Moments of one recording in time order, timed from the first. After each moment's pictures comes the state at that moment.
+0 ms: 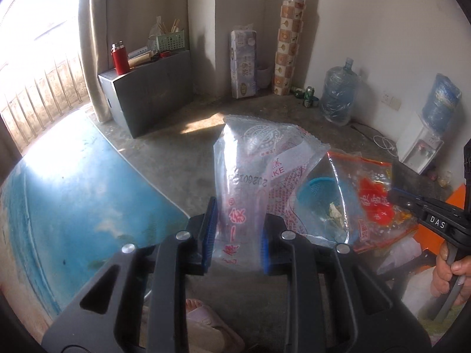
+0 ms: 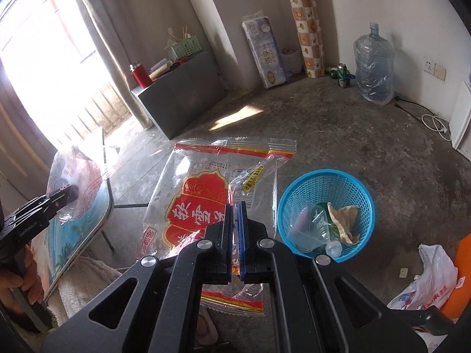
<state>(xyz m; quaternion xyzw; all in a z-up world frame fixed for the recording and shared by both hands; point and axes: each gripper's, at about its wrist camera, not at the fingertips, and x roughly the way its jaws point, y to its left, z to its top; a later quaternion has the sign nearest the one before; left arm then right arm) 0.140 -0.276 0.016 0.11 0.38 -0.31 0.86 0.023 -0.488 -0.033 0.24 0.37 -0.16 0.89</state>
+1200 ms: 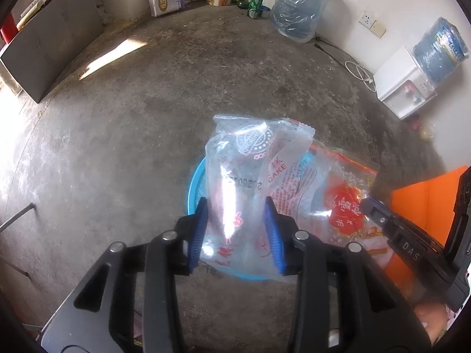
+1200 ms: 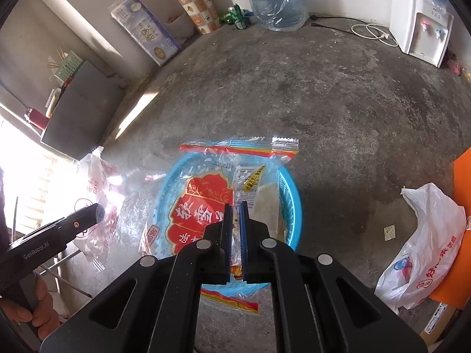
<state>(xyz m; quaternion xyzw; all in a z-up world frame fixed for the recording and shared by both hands) 0.190 -0.577 -0.172 0.16 0.55 -0.38 0.72 0.017 -0.690 -0.204 0.38 0.42 -0.30 0.77</state>
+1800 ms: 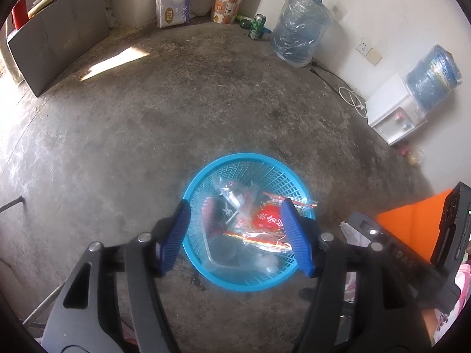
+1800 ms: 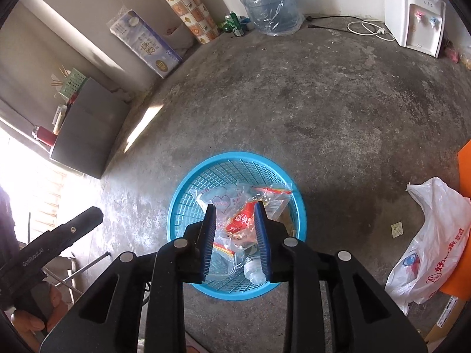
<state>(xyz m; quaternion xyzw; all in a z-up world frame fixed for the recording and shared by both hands) 0.189 -0.561 -0.145 0.10 0.53 -0.39 0.74 0.009 -0.700 -0.188 0.40 0.39 -0.29 0.78</state>
